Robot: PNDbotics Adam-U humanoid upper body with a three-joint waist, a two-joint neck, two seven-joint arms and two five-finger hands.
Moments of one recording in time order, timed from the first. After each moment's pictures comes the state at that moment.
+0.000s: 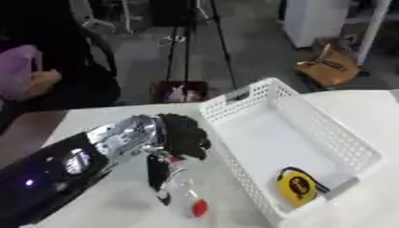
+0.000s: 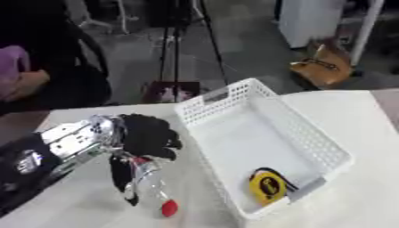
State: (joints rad) left arm -1.04 0.83 -0.69 -1.54 -1.11 -0.39 -0.71; right arm -0.21 -0.26 -0.76 -1.98 0.27 -0.38 -0.79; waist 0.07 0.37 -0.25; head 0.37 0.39
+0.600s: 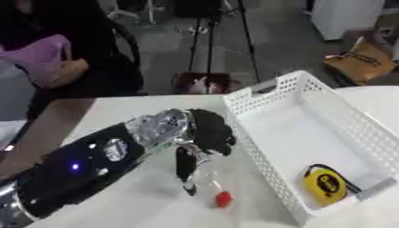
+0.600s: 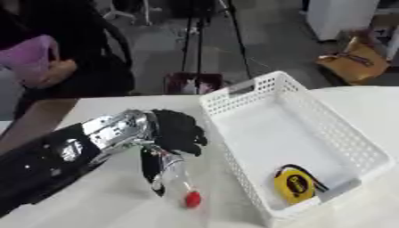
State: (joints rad) left arm -1.04 0.80 -0.70 -1.48 -1.15 -0.41 -0.69; right arm -0.21 -0.26 -0.76 -1.98 0.27 -0.39 -0.80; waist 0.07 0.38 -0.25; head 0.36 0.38
